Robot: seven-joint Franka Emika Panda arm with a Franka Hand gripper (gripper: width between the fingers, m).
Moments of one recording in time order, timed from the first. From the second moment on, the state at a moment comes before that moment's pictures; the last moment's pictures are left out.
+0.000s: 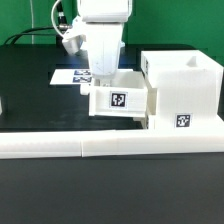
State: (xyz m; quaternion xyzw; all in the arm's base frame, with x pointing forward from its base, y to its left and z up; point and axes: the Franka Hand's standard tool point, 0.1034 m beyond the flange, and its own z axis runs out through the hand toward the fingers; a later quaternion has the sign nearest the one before) arm 0.543 -0.011 0.053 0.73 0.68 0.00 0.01
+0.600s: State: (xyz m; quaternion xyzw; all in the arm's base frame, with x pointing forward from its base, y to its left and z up) arm 0.542 -0.011 0.051 0.73 0.68 0.00 0.01
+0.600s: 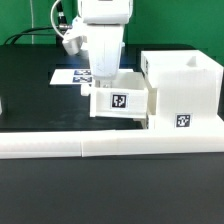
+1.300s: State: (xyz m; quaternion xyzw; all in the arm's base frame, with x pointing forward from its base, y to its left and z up) arm 0.542 -0.011 0.049 0.73 0.68 0.01 0.01
